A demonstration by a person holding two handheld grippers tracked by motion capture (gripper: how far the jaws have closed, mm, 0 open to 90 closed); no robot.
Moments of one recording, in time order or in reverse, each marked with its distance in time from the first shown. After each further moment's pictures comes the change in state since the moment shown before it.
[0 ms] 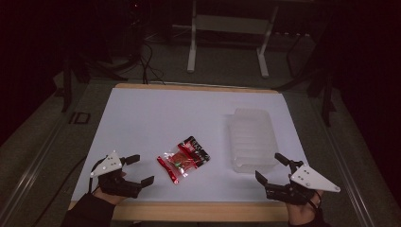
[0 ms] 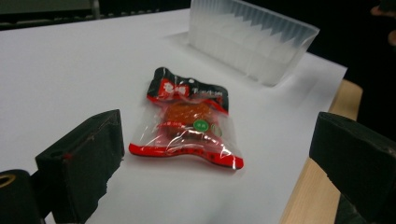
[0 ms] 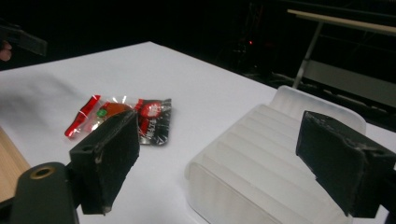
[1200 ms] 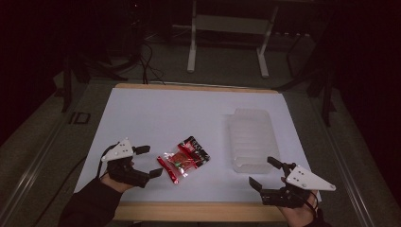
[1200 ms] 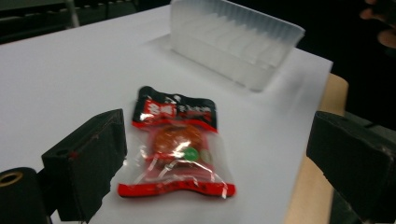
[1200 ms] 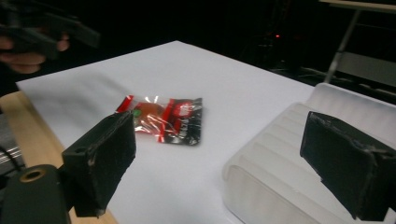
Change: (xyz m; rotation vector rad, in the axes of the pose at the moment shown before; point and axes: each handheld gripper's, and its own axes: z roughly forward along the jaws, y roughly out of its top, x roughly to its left) left arm 0.002 0.042 0.023 0.075 -0.058 0.058; right arm 0.012 0.004 0.003 0.022 0.108 0.047
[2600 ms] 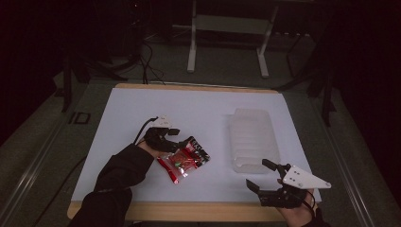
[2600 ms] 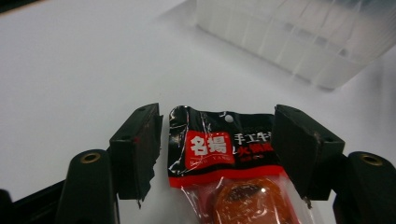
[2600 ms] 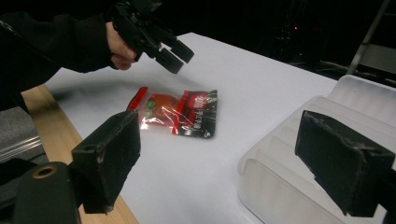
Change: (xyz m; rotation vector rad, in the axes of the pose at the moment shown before) left arm 0.059 0.033 0.122 0.197 -0.014 0.042; right arm 0.000 -0.004 0.005 0.033 0.061 0.002
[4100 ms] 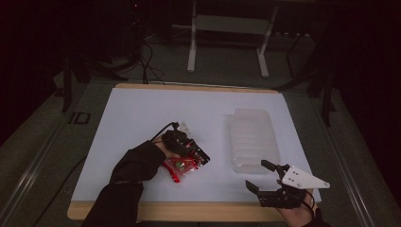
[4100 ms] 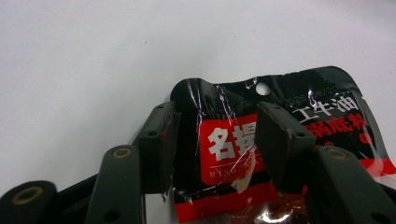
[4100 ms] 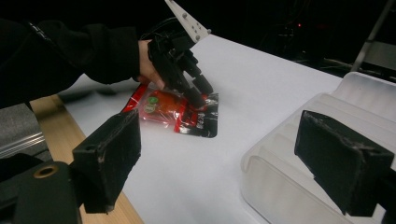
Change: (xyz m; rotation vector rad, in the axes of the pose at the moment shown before) left arm -0.001 -0.003 0.065 0.274 0.035 0.105; right arm 0.001 -0.001 0.001 0.013 0.011 -0.002
